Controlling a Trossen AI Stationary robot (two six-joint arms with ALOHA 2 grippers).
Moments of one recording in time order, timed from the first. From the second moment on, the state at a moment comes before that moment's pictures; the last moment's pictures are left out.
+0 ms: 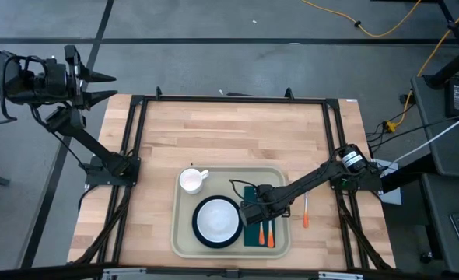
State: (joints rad) left arm -0.61 1.11 2.35 -1.57 -0.87 0.02; right arm 0.44 2.02 1.37 -0.83 0.03 2.01
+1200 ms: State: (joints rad) left arm -0.61 1.11 2.35 -1.57 -0.85 0.01; right arm 0.52 1.83 1.38 -1.36 0.03 2.11
